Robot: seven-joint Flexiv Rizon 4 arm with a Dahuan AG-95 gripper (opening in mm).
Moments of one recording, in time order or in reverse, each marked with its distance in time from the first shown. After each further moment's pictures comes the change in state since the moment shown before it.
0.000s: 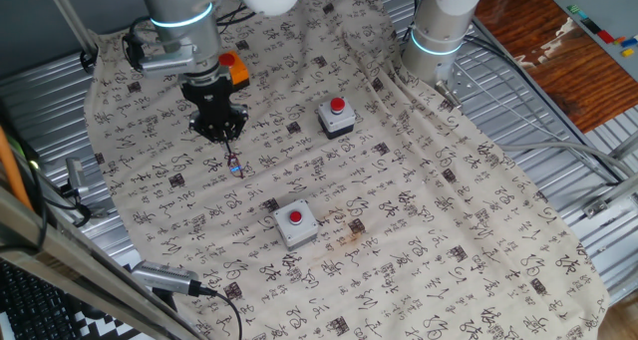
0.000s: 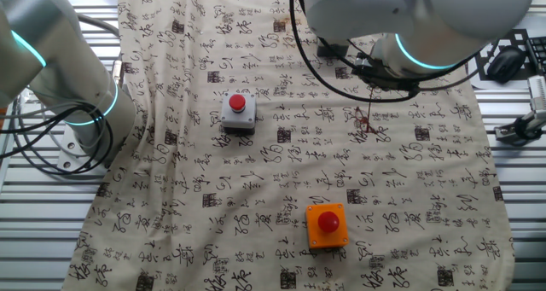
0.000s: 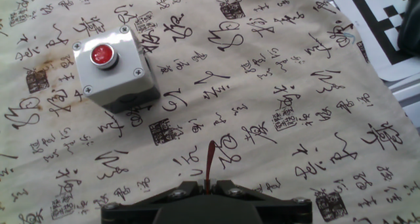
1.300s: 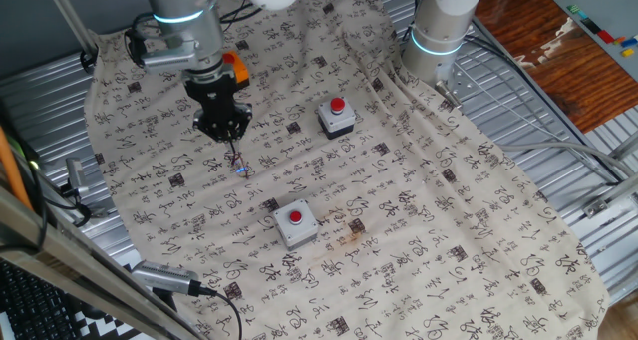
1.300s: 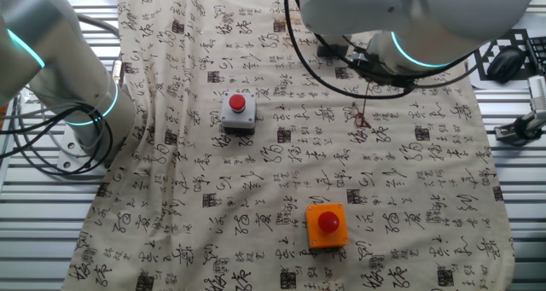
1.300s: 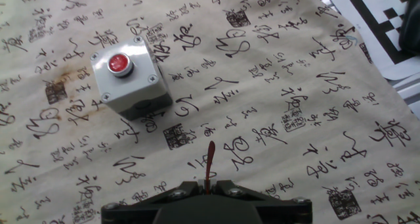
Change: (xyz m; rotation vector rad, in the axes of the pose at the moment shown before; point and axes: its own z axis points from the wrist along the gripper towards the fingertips) arm -0.009 0.014 -0.006 -0.013 -0.036 0.033
